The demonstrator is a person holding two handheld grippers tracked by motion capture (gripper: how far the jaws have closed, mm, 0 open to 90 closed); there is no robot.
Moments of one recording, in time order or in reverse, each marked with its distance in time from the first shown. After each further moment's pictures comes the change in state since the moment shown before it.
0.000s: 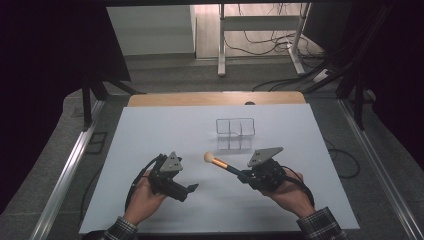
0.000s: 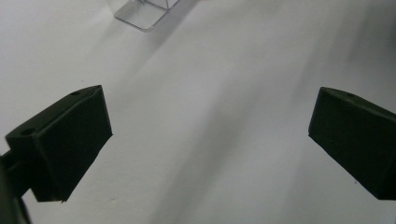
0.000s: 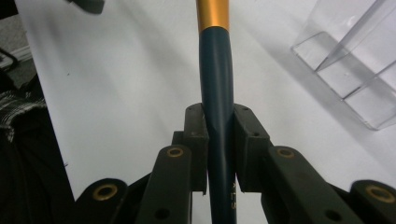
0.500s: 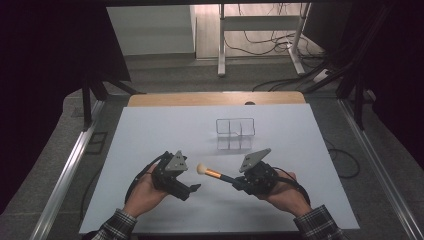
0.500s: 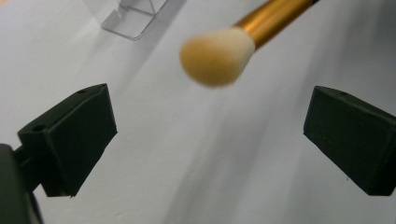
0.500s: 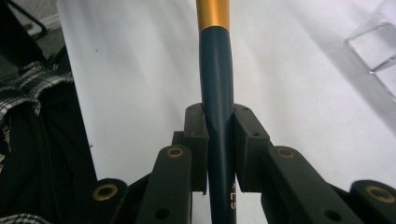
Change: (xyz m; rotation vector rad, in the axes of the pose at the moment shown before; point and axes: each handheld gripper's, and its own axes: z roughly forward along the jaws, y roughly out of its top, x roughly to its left) left arm 0.001 0.013 0.001 0.047 -0.010 0.117; right arm 0.008 0.006 0.014 0.086 0.094 -0.063
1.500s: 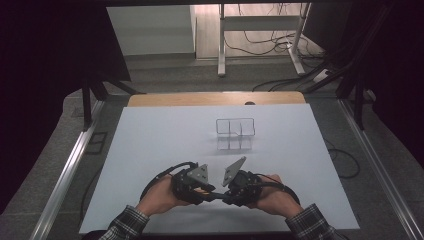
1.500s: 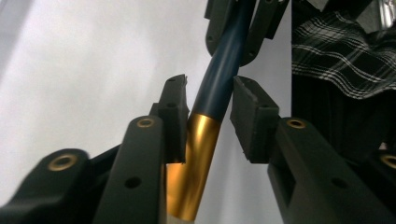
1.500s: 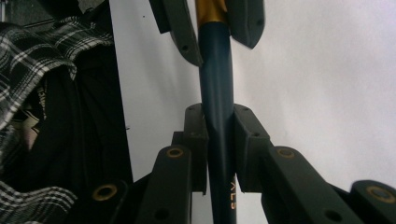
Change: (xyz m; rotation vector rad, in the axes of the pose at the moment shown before) left arm -0.033 0.033 0.022 0.104 -0.275 0.196; right arm 0.025 0.018 0.029 0.159 0.144 -0.157
